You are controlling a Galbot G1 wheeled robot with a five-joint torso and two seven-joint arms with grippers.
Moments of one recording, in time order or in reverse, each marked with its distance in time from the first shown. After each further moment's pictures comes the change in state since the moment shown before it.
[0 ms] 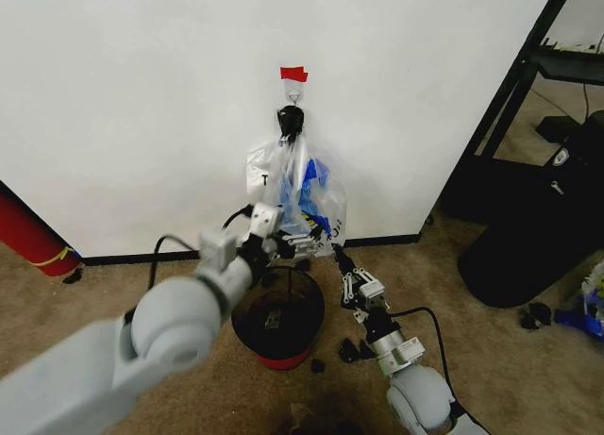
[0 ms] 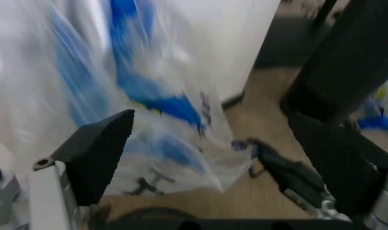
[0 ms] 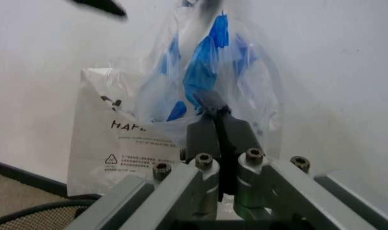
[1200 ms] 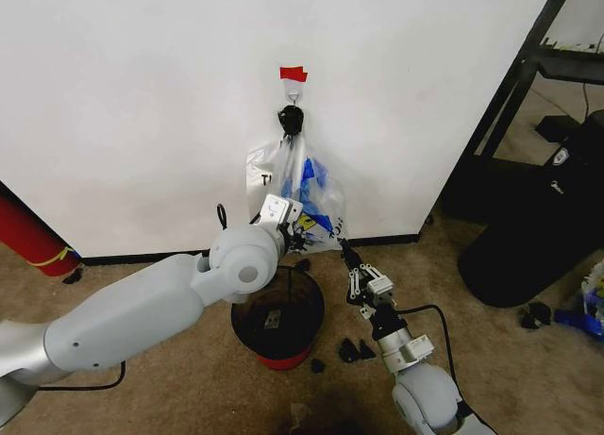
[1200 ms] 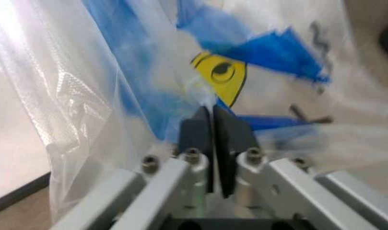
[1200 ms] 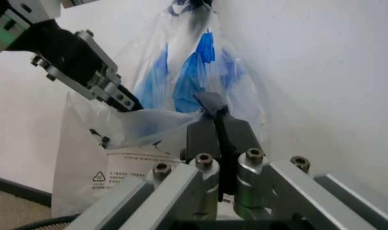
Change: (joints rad) left arm -0.215 -0.100 0.170 0.228 -0.140 0.146 -0.227; right arm -0.005 0.001 0.022 0.022 0.026 -0.001 0.001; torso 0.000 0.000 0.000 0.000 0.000
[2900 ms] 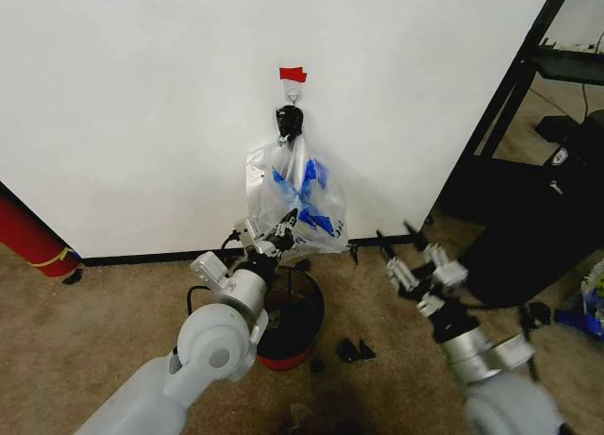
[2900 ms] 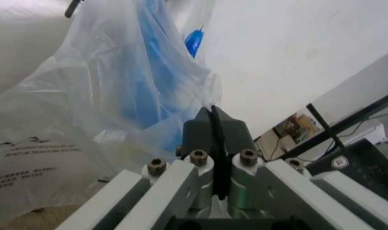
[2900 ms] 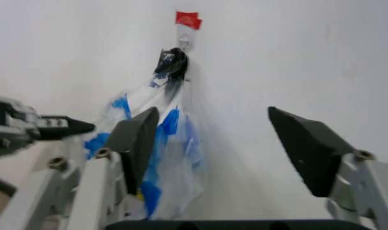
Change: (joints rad) left arm 0.704 -0.126 -0.433 -0.171 0.271 -0.735 0.411; right arm -0.075 -0.397 0.264 0.343 0.290 -0.206 0.001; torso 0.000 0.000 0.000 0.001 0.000
